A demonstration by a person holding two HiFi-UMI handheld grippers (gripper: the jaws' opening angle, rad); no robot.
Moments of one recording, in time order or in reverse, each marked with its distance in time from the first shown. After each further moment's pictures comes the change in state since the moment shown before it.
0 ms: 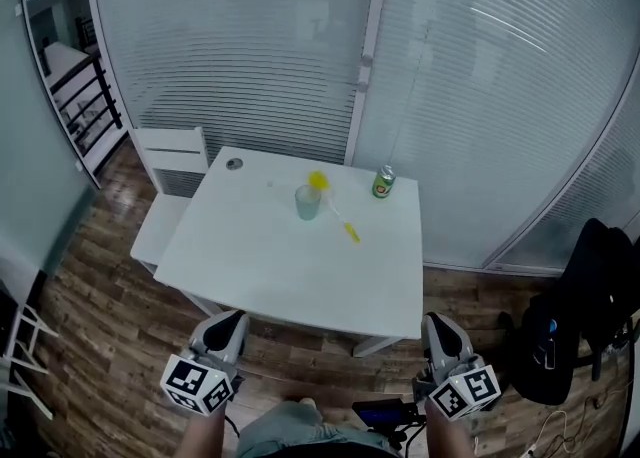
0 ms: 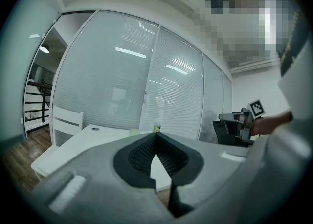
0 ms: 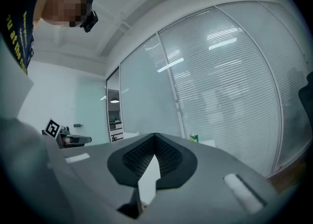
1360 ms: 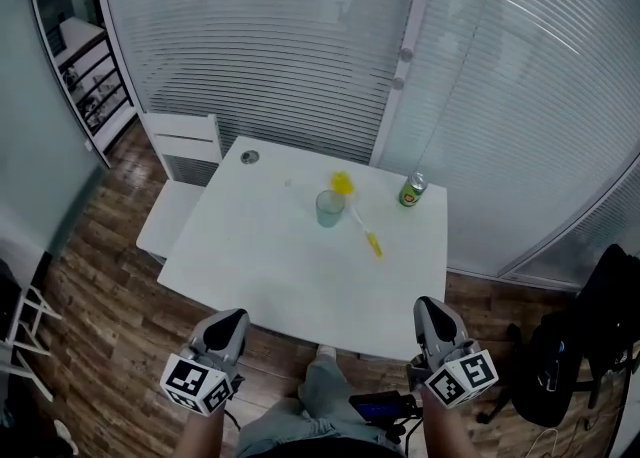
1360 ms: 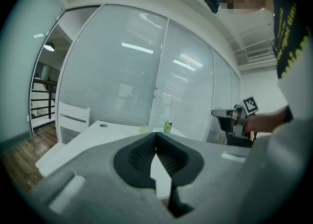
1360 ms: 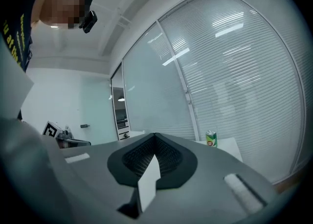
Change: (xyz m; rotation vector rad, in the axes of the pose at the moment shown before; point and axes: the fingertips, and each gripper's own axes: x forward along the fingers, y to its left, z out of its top) left arm 0.043 0.064 -0.004 -0.030 0.047 0.074; right arm 0.133 -0.002 -0.008 0.032 0.047 0.126
